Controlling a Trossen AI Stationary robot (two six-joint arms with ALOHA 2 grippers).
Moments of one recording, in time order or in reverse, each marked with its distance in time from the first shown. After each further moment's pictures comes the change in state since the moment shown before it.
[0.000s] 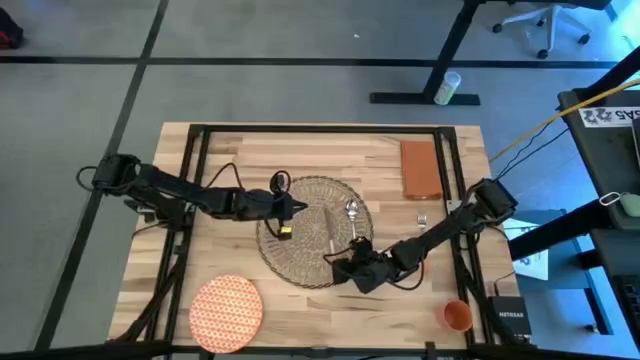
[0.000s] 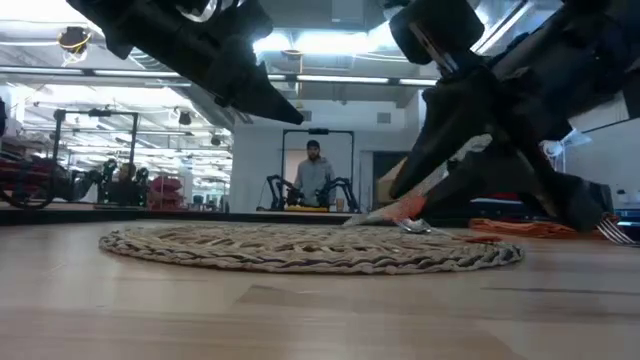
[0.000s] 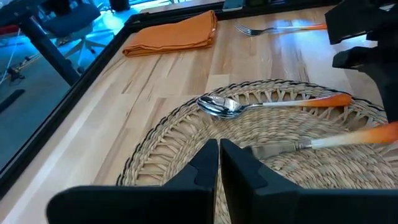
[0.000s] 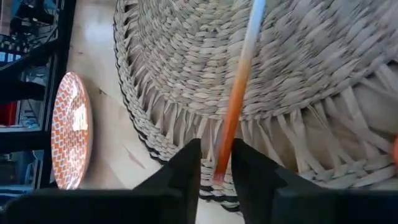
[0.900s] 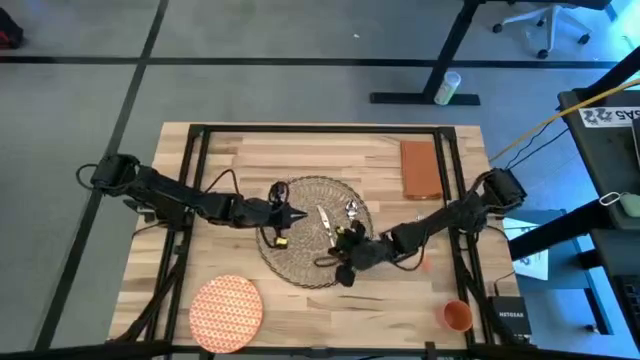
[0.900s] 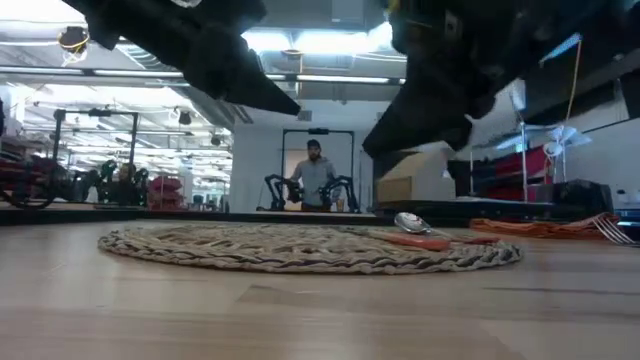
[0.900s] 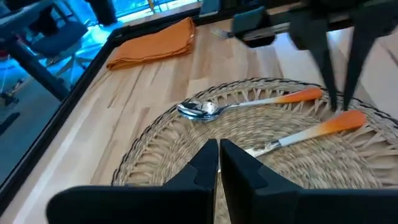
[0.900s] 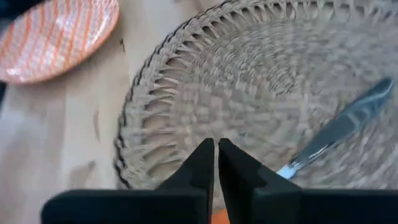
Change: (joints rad) left arm -0.088 -0.011 0.001 -0.021 -0.032 0.048; right arm -0.159 -0.128 0.003 -0.030 -0.127 -1.156
